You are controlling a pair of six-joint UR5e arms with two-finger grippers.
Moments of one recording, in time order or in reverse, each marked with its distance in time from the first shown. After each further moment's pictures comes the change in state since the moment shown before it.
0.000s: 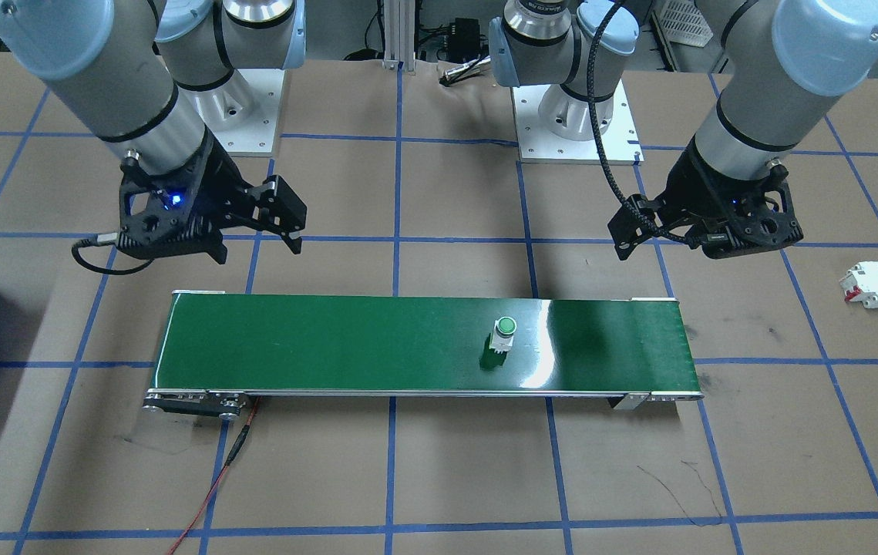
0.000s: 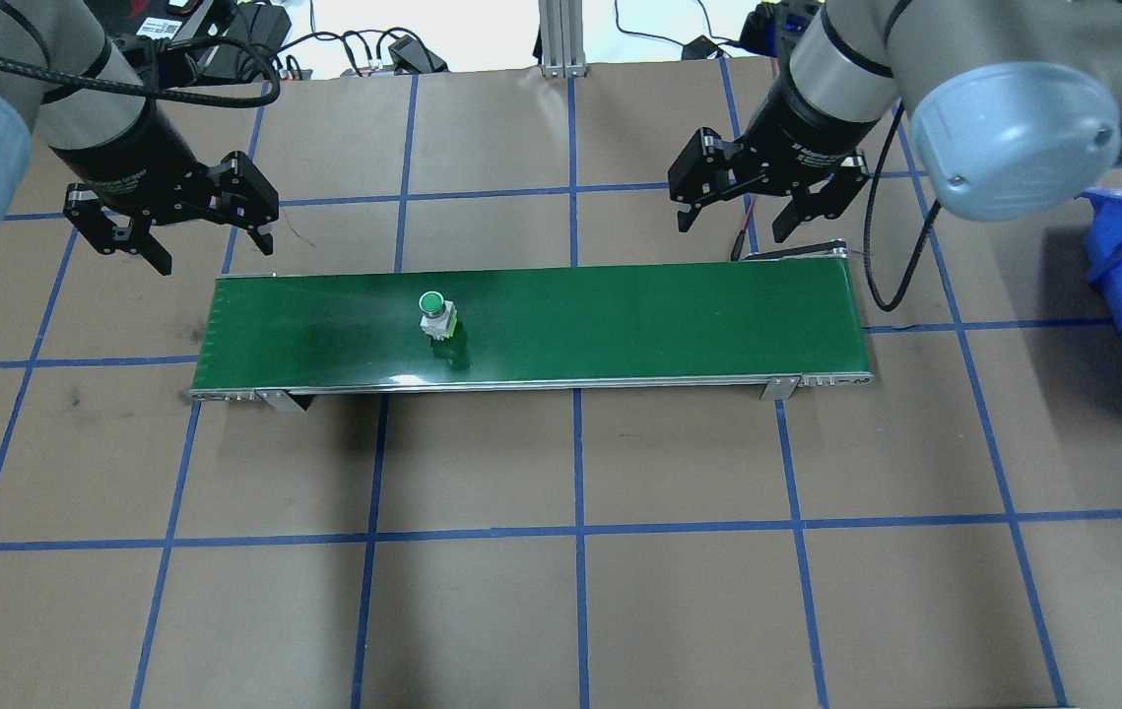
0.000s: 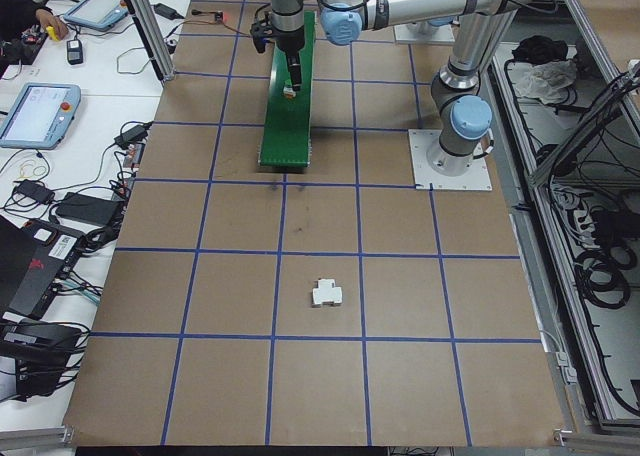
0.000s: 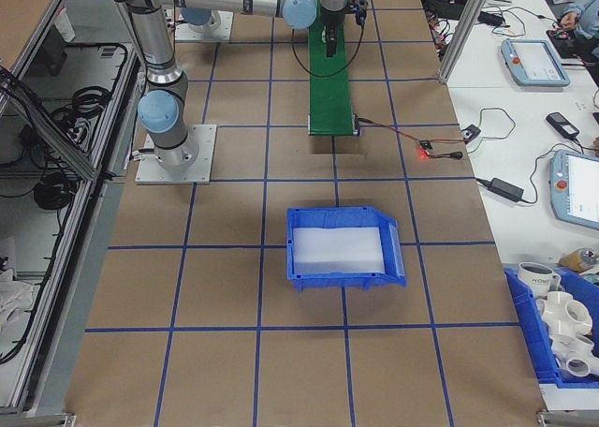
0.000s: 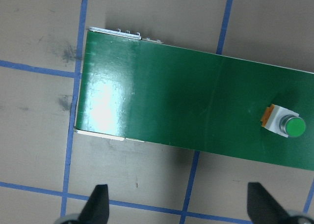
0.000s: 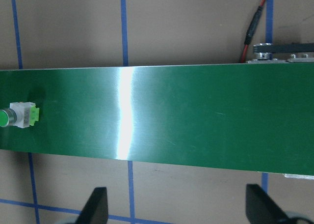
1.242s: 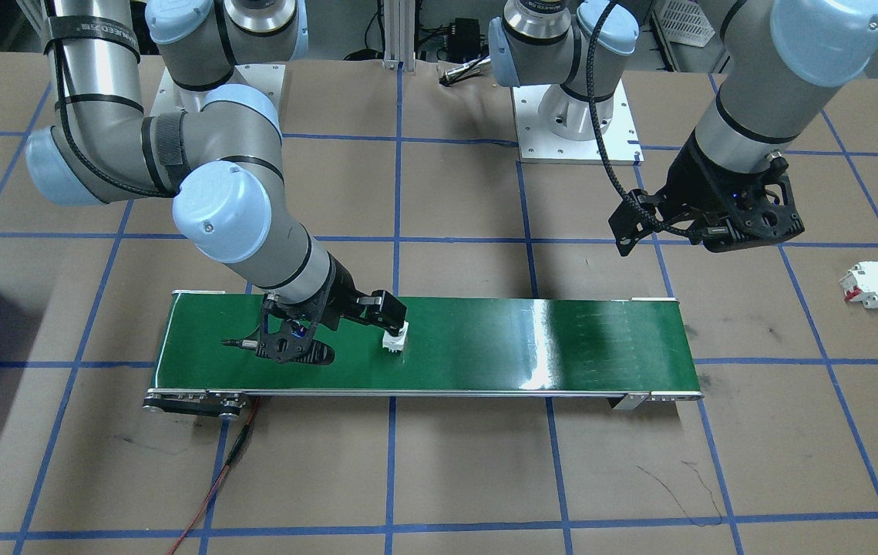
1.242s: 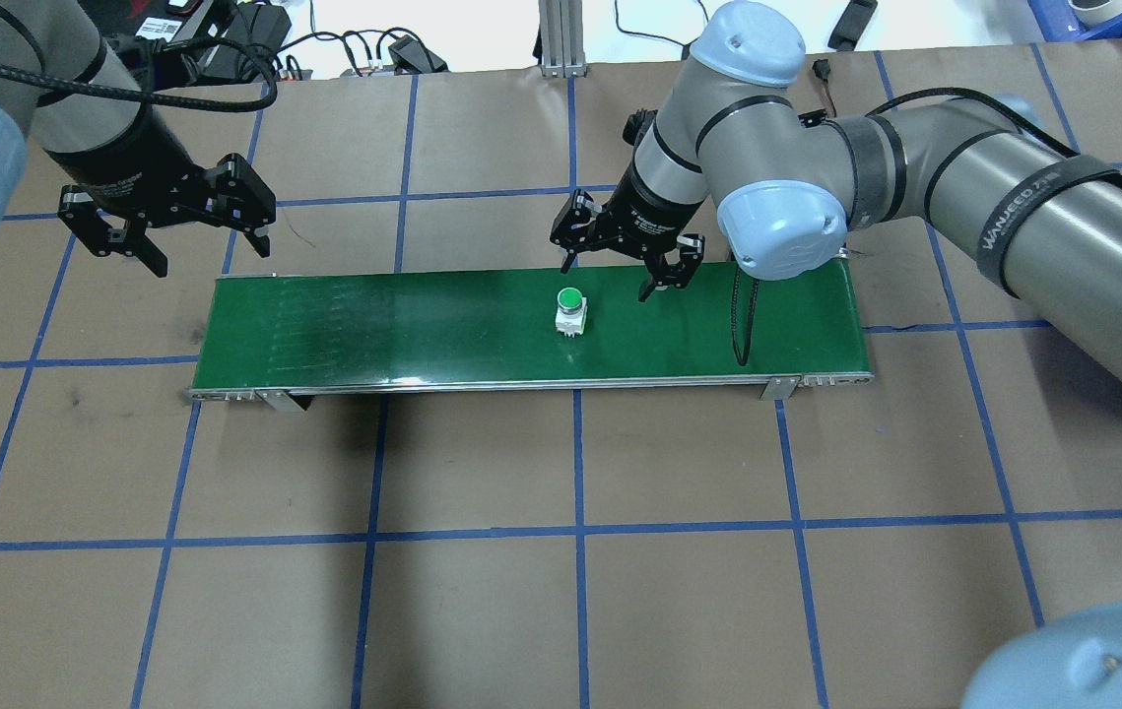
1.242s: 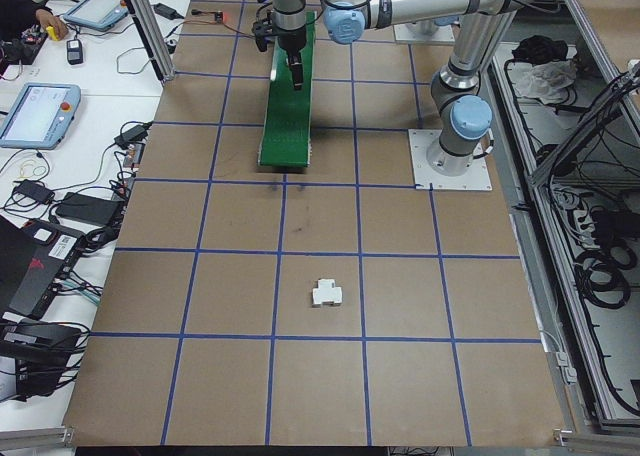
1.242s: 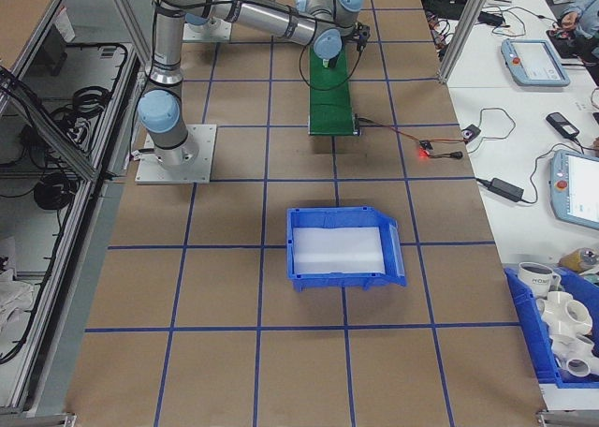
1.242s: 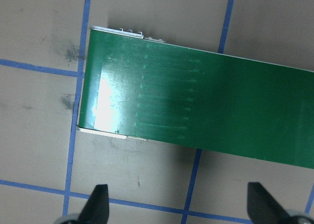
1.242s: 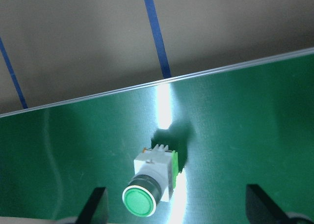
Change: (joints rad) left arm 0.000 0.014 -0.009 0.003 0.006 0.000; right arm 0.135 0.264 0.026 -0.269 0.106 0.349
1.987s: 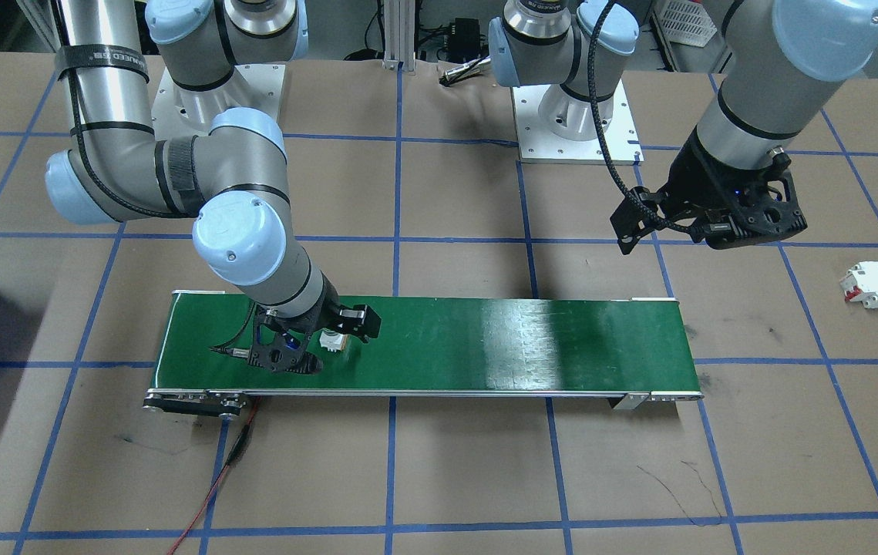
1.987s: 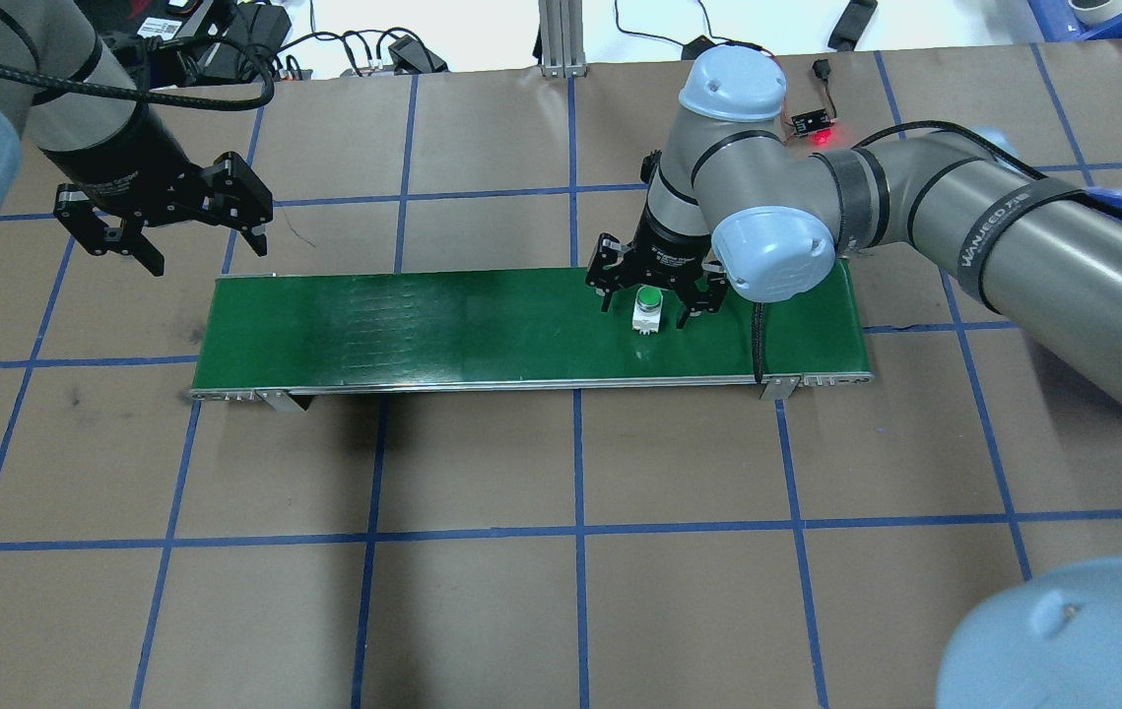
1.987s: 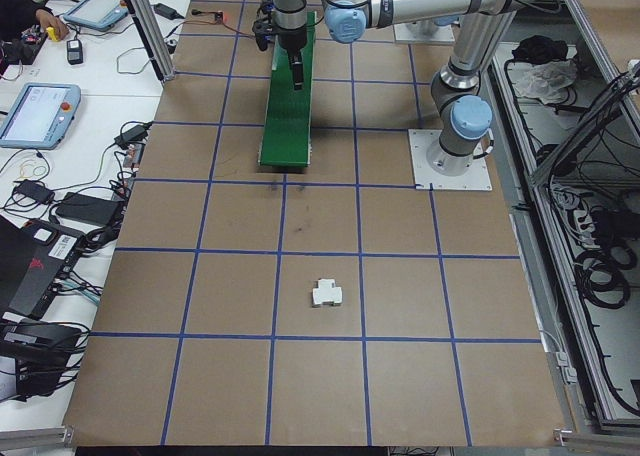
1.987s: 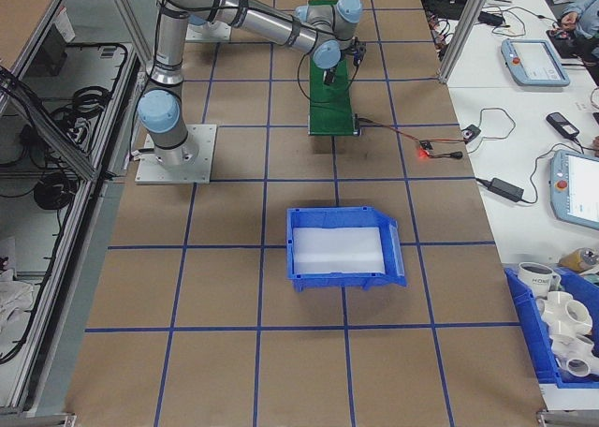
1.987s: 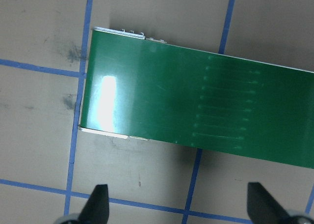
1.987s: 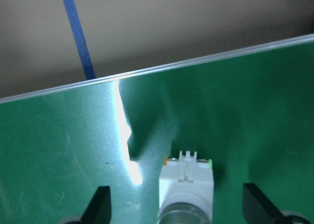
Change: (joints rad) left arm 0.001 0.005 0.001 -0.001 0.002 0.000; right arm -0.001 0.033 0.044 0.004 -0.160 -0.038
